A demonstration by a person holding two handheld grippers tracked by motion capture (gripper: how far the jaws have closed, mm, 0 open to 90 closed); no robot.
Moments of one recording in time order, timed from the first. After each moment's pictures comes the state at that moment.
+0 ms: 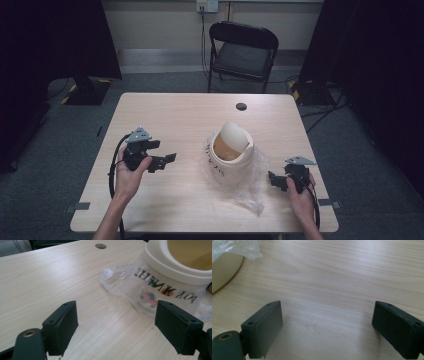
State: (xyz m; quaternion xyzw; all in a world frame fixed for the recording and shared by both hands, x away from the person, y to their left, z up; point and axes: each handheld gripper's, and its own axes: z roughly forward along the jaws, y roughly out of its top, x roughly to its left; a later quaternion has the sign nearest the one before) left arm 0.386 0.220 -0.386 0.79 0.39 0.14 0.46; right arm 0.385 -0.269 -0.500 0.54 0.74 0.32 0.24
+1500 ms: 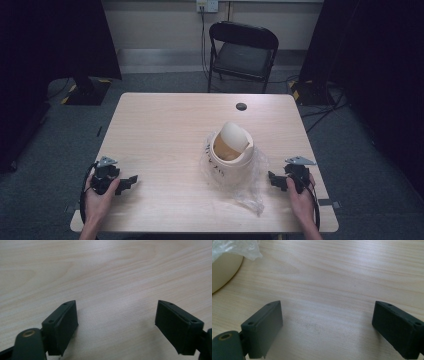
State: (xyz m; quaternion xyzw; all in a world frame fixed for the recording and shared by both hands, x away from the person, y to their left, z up) left arm 0.361 0.326 -0.493 0.76 0.53 0.17 0.34; right arm 0.385 -0.269 -0.500 0.54 0.74 0.32 0.24
